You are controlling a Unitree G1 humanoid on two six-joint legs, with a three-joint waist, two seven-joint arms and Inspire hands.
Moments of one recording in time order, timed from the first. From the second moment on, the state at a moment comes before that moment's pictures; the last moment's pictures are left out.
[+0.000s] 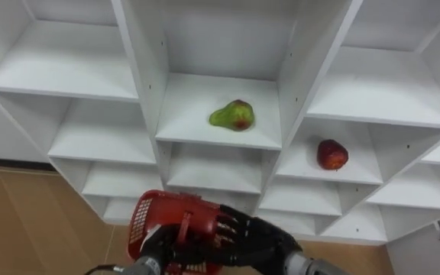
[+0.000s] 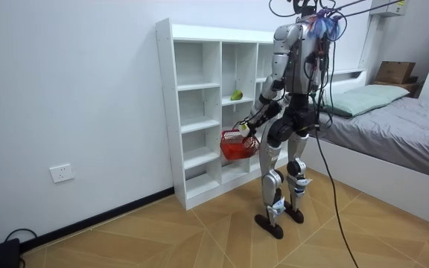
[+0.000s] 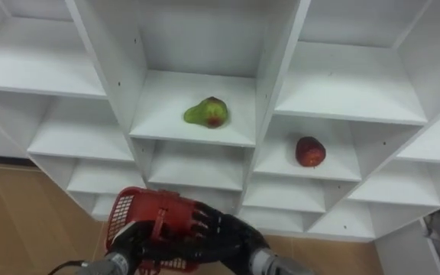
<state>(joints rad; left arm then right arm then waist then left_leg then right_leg) -0.08 0.18 -0.40 0.89 -0.32 -0.01 0.02 -0.05 -0.25 0.52 0.63 0.66 0.04 0.42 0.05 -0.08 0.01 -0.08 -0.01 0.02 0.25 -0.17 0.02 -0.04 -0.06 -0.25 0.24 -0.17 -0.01</state>
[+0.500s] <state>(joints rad) 0.00 0.19 -0.31 0.75 -0.32 -0.05 0.00 -0.02 -0.30 0.46 0.26 0.31 0.02 0.42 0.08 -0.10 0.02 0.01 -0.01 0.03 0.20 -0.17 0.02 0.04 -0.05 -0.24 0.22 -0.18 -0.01</state>
